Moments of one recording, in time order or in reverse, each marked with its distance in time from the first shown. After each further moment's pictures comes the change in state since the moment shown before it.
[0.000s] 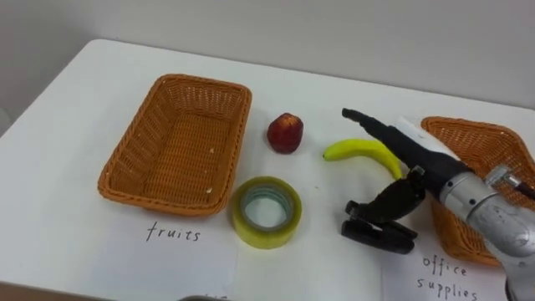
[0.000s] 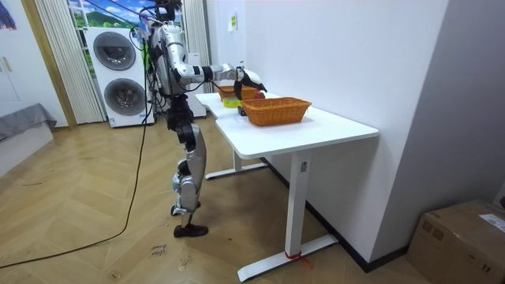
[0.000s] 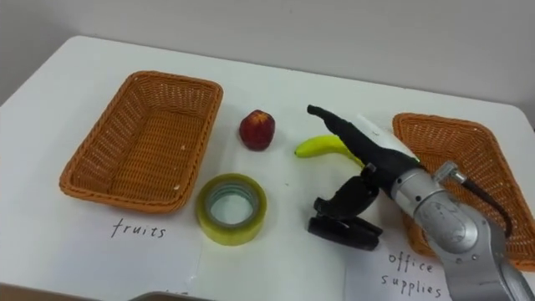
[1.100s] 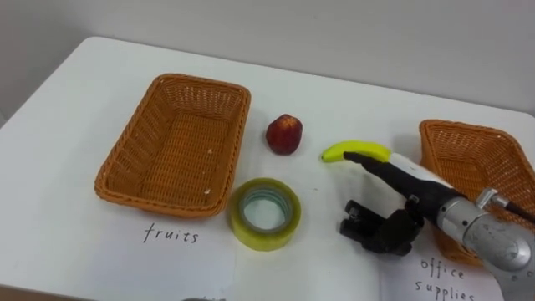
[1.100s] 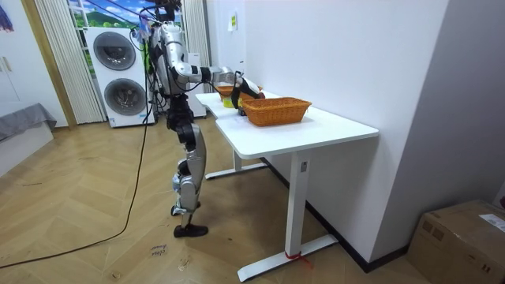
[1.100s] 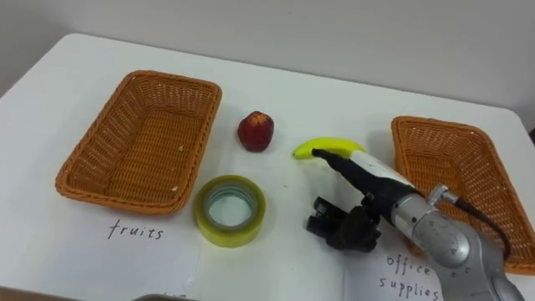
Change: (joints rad) left arm -0.008 0.016 -0.042 0.005 0.001 0.005 -0.019; right arm 0.043 0.004 0.024 0.089 -0.086 0.043 0.064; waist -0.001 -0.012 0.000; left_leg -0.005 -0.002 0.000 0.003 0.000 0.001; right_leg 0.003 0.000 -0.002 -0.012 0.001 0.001
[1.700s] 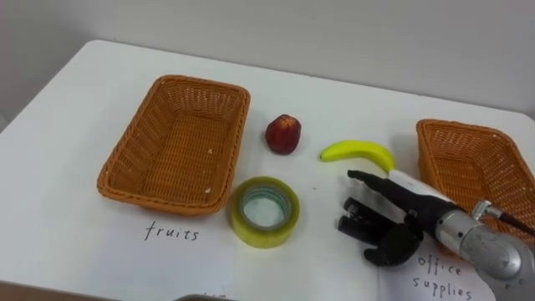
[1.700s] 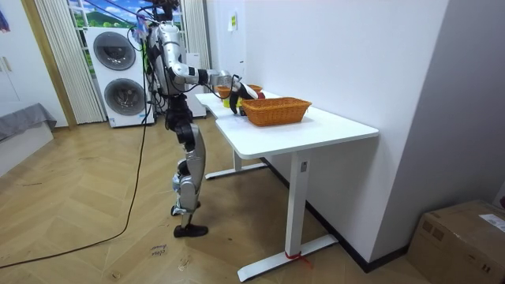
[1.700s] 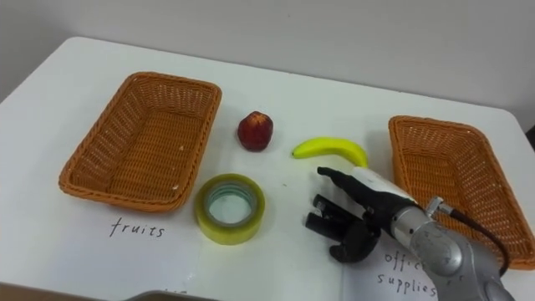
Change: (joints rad) left arm 0.004 -0.001 -0.003 -0.001 0.005 0.003 0.007; right arm 0.015 0.002 0.016 0.025 -0.088 0.001 0.000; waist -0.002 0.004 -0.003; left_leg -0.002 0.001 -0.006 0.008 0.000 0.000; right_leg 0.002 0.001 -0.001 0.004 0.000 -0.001
